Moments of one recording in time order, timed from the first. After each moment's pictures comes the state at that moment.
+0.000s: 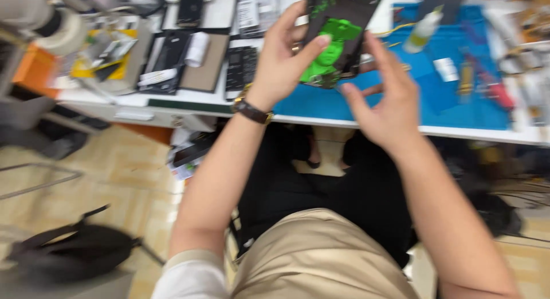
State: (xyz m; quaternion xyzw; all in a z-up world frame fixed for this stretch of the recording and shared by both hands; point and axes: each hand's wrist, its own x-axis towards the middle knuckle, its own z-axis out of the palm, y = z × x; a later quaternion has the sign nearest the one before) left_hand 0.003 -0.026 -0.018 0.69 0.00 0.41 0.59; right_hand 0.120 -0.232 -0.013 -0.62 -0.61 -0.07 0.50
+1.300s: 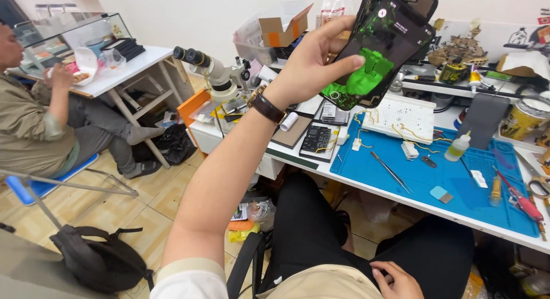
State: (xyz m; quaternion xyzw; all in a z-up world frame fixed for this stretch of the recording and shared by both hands) left_hand -0.127 -0.040 0.211 0.84 -0.04 0.40 0.38; right_hand 0.055 -0.363 -0.243 -0.84 -0.41 0.23 0.25
